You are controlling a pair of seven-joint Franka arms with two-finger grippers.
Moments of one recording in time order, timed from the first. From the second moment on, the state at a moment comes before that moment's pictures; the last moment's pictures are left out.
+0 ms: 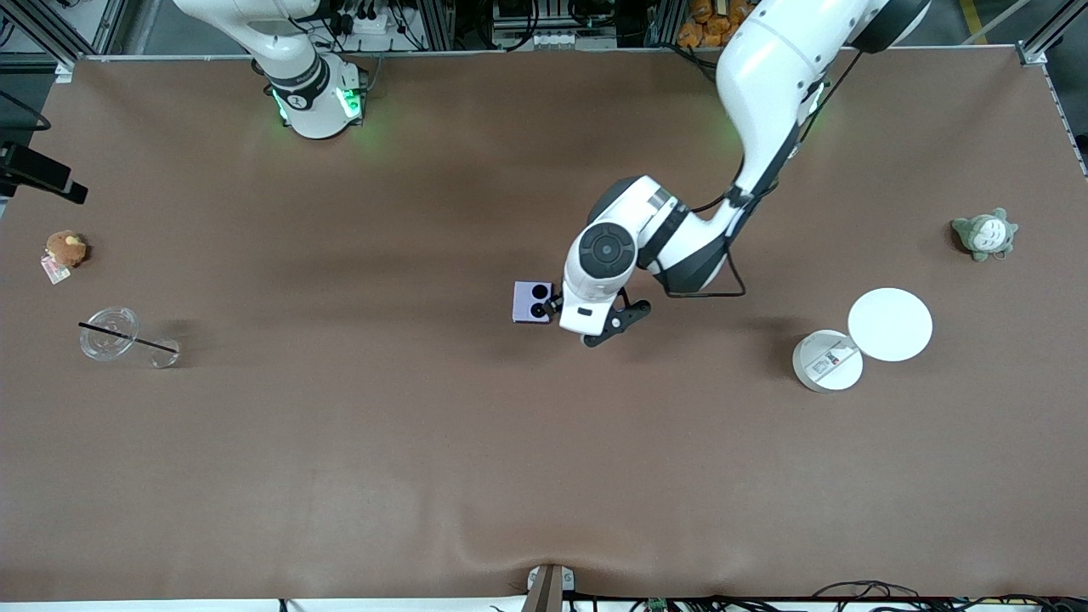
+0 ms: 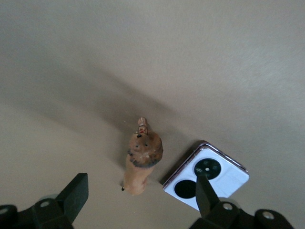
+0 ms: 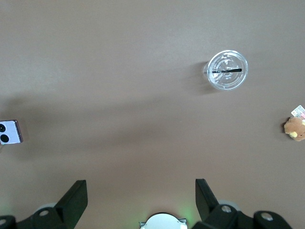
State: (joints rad) left arm -0.48 0.73 -0.31 -1.51 0.03 2.09 -1.28; right arm 0.01 -0.01 -0.15 -1.50 0.06 1.38 0.00
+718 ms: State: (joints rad) left arm -0.48 0.79 -0.30 -1.51 0.05 2.12 -1.28; right arm 0.28 0.10 -0.14 -1.50 0.06 1.41 0.25
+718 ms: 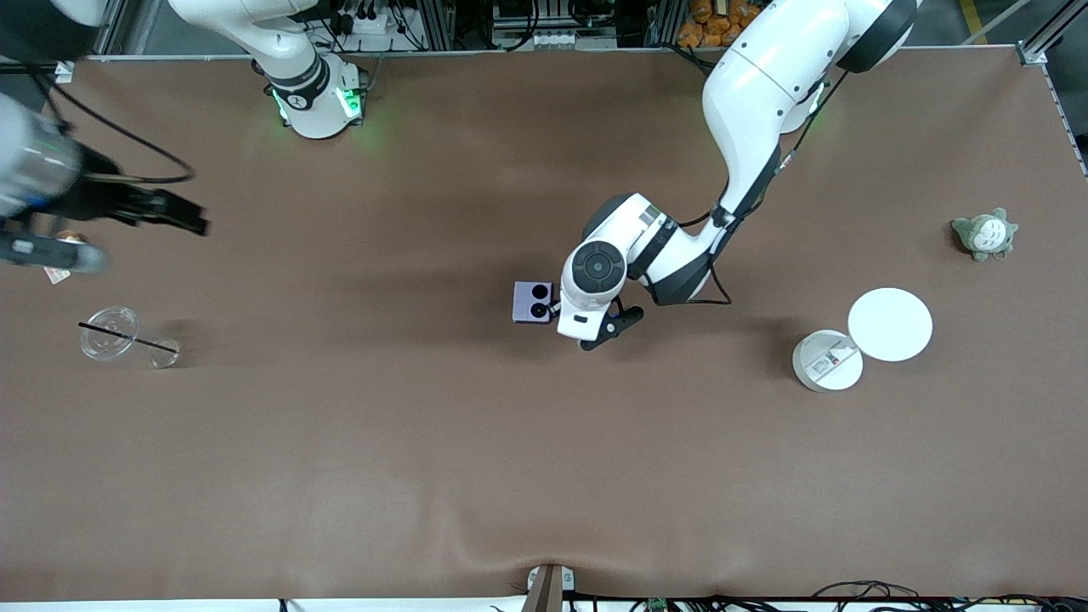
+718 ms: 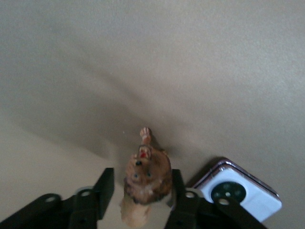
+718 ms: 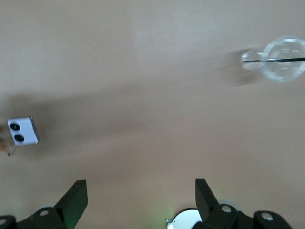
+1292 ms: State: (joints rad) left arm -0.35 0.71 -0.29 -1.46 0.10 2.03 -1.06; right arm 0.44 0.29 -0.14 -1.51 0.15 1.51 0.29
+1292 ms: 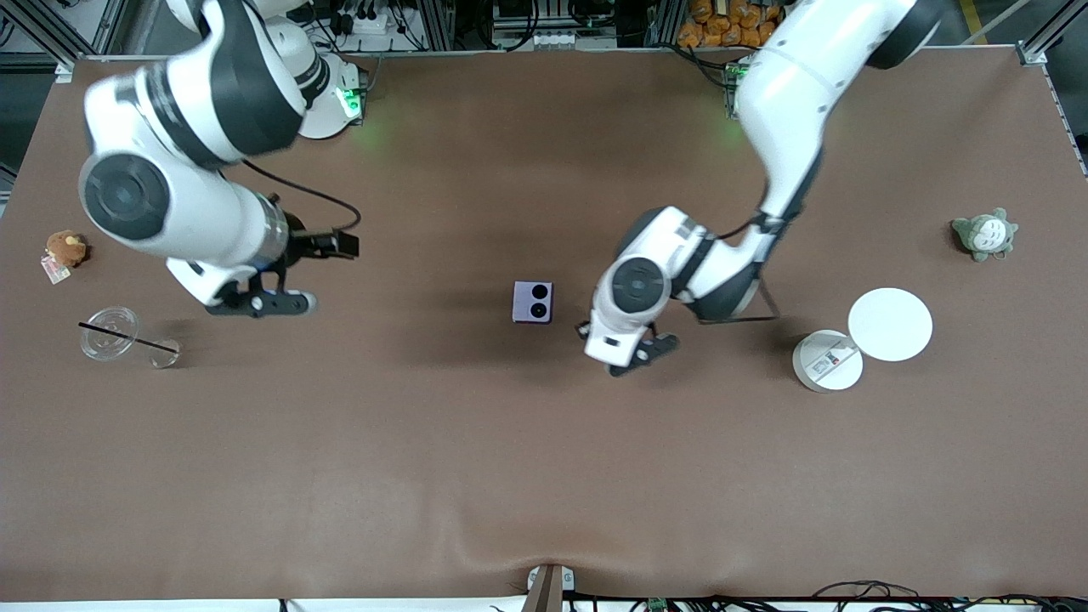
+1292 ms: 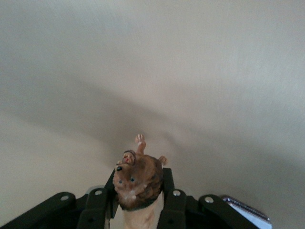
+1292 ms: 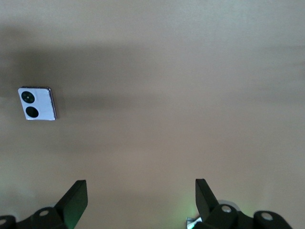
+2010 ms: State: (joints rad) left arm -0.15 0.66 -0.27 -1.49 0.25 1.98 -0.54; right arm 0.69 0.58 -0.14 -1.55 0.27 1.96 0.38
